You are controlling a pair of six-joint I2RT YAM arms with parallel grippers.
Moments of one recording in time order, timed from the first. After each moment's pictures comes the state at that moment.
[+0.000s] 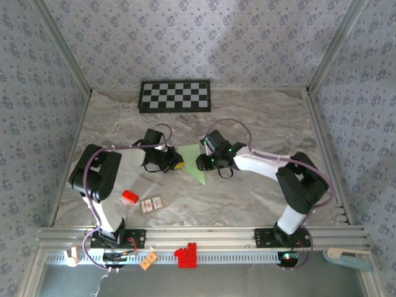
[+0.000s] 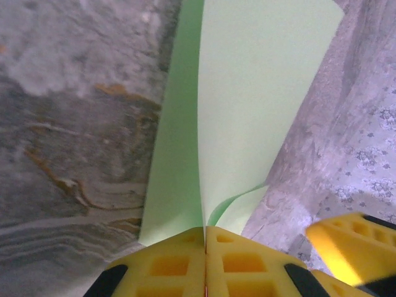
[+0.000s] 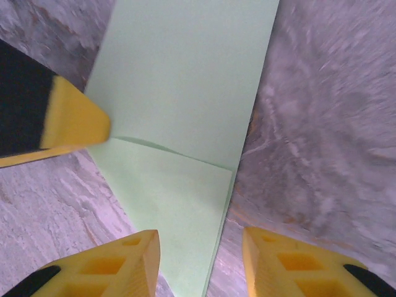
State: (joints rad) left arm -0.41 1.76 0.84 -0.09 0.66 -0.99; right arm 0.75 1.66 1.02 -0.33 -0.08 0.44
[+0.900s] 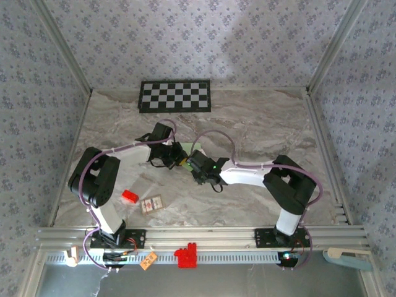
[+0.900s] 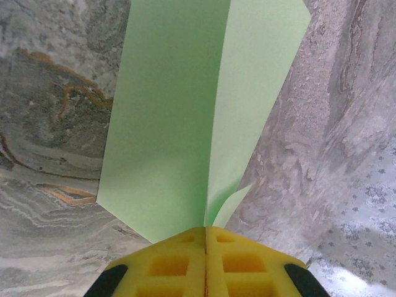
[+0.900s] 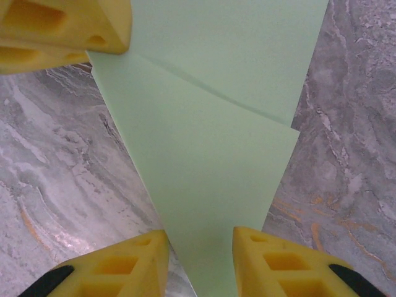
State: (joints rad) left arm -0.50 1.72 0.96 -0.25 0.50 -1.13; right arm 0.96 1.75 1.00 -0.31 0.25 0.40
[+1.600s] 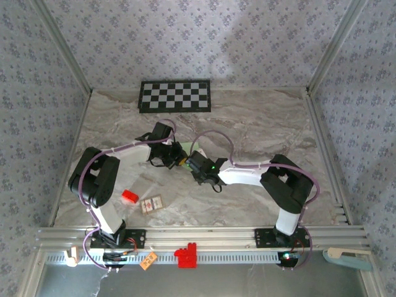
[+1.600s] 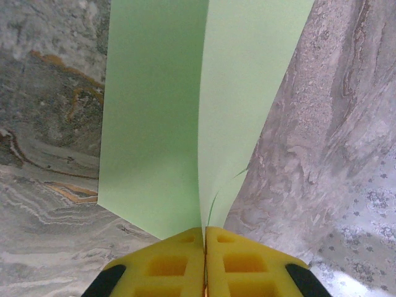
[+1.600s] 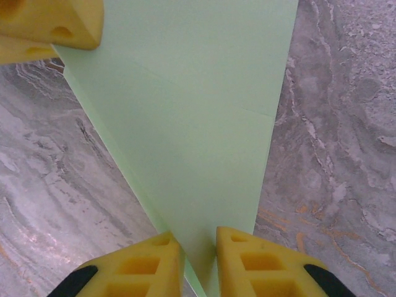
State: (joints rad) left arm -0.50 1.72 0.97 -0.27 0.48 -1.14; right arm 0.96 1.77 1.00 -0.31 0.30 0.38
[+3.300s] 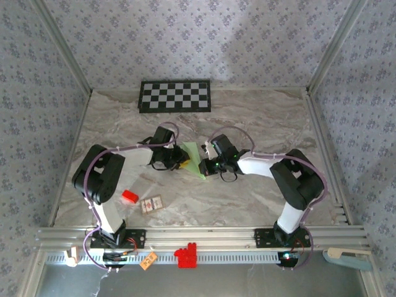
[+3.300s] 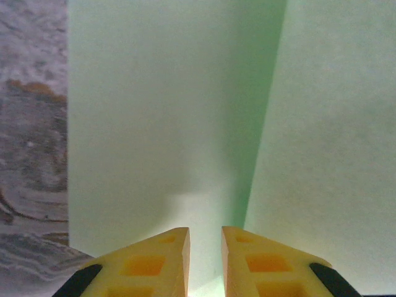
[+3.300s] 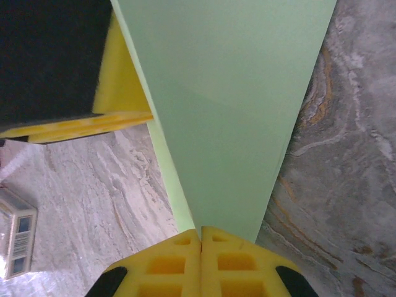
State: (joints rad) left arm -0.51 1.77 0.91 -0.14 0.48 -1.08; right arm 0.66 1.73 0.87 -0.04 -0.42 0.41
